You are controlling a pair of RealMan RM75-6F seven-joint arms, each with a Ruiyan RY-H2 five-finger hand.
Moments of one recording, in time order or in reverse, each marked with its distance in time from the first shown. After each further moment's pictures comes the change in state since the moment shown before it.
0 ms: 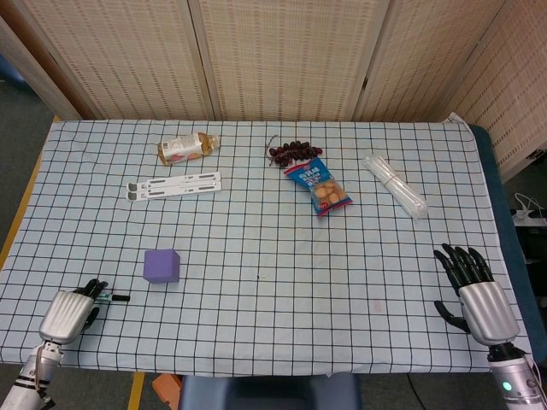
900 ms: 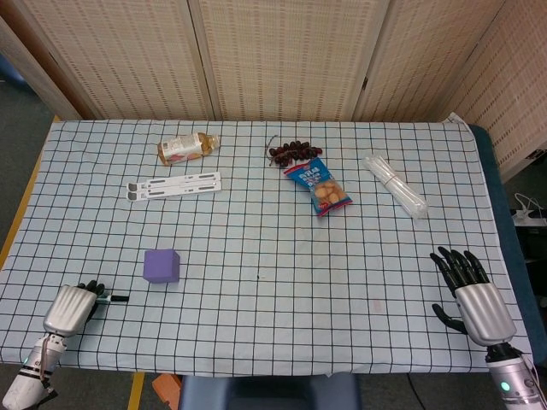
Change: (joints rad) left arm -0.033 -0.120 0.025 0.273 0.002 -0.025 -0.070; right arm 0.006 0.015 -0.012 -0.025 0.012 -0.036 -0.009
